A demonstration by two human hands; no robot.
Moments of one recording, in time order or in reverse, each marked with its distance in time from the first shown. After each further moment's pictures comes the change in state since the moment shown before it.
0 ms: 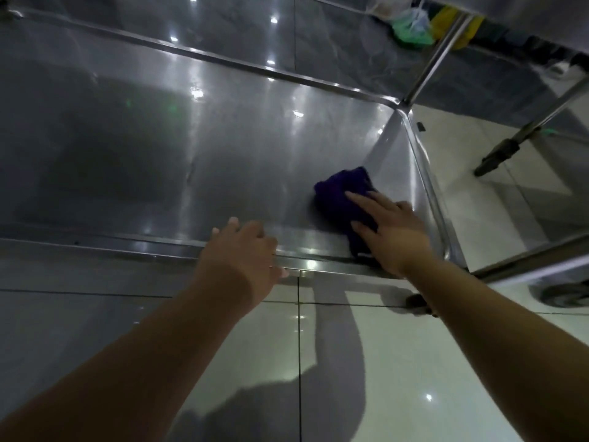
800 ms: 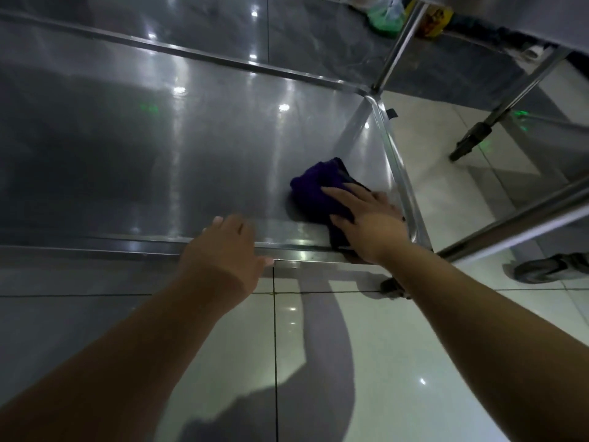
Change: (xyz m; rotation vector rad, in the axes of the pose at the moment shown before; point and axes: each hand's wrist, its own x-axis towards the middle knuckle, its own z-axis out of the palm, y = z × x) left_hand -0.001 0.030 0.011 -0.033 0.120 -0.074; right_hand -0.011 0.020 0.002 0.003 0.000 -0.014
